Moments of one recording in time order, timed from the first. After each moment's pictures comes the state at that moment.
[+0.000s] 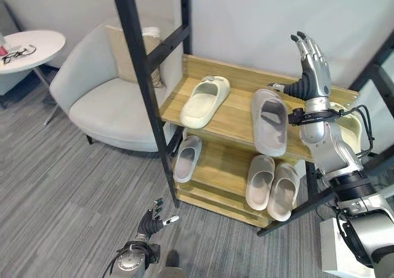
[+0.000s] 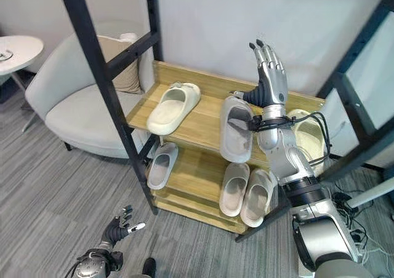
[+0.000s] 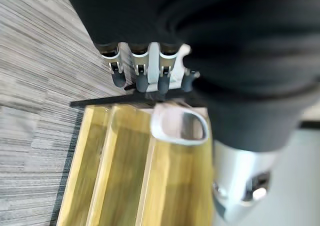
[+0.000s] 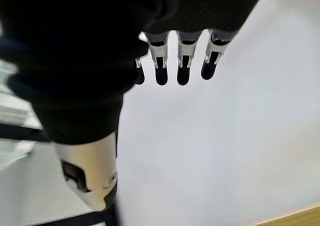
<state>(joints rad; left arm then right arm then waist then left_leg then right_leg) 0.18 0.35 -0.27 0.43 -0.30 -0.15 0.11 -0.67 -0.56 0.23 0.19 -0.49 -0.01 -0.44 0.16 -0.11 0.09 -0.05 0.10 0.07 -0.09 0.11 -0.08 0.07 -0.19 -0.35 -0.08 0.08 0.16</state>
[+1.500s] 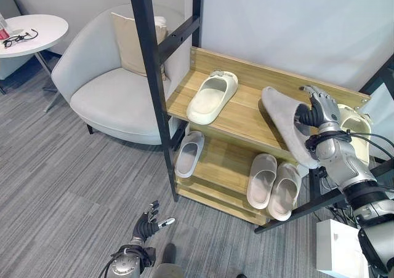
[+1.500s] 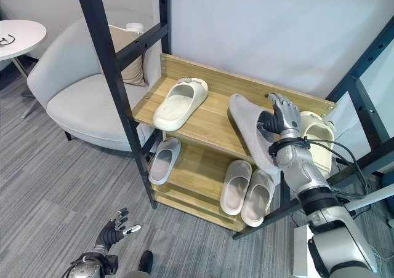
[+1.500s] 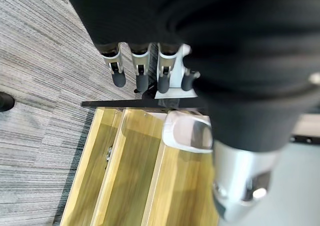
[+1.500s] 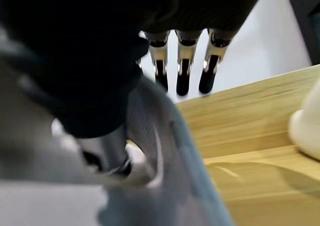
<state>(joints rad) 0.23 0.35 -0.24 0.41 -0.31 -0.15 0.08 -0.64 -0.66 0.30 0.55 -0.47 0.05 -0.36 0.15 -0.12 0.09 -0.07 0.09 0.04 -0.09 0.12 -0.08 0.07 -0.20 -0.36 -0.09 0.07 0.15</state>
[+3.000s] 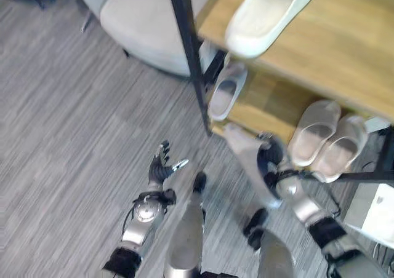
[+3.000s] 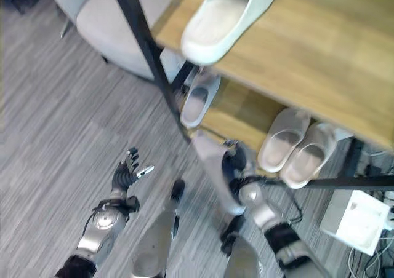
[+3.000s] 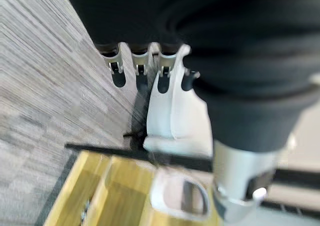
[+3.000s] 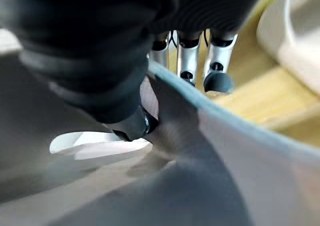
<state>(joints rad) -0.13 0.32 -0.28 0.27 -0.33 -0.22 0.32 -0.49 -0.38 0.30 0.50 -0.35 0.02 -0.52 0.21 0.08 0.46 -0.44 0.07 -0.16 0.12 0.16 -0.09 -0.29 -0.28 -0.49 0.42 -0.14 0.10</state>
